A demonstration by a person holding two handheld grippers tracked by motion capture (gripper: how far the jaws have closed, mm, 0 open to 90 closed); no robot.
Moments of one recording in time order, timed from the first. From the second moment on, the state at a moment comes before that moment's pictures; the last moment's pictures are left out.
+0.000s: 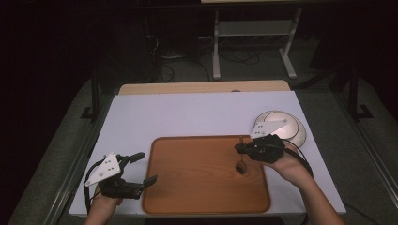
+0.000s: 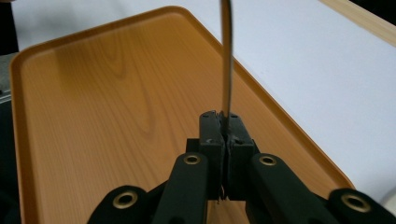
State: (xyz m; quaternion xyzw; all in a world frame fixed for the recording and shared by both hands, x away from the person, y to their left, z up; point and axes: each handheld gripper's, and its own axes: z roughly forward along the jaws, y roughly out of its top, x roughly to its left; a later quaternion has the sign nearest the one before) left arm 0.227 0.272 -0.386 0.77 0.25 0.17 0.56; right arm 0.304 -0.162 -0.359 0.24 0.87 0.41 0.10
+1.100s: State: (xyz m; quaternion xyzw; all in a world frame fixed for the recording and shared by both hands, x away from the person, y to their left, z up) left arm 0.227 0.272 -0.386 0.77 0.25 0.17 0.56; right arm 0.317 -0.094 -0.414 0.19 0.92 0.33 0.06
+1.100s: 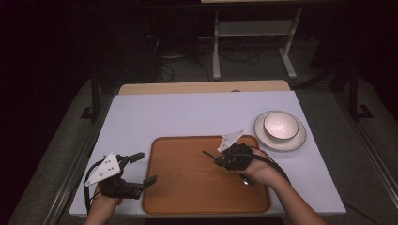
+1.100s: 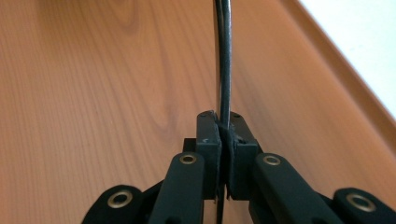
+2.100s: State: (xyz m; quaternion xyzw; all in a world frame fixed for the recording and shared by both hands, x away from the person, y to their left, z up) left arm 0.227 0.272 -0.387 0.77 0.25 0.17 0.56; right arm 0.315 -0.085 -0.429 0.17 0.94 0.29 0.07
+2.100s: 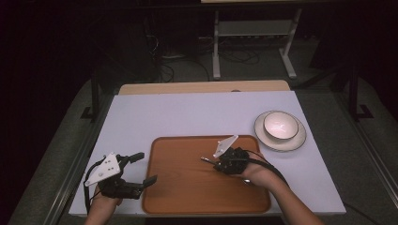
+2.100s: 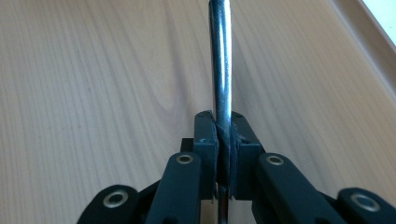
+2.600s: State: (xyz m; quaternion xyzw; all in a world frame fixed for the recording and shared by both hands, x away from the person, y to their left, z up) left arm 0.227 0.272 -0.386 0.77 0.25 0.17 0.56; right arm 0.315 -0.086 -0.430 0.17 0.94 0.29 0.07
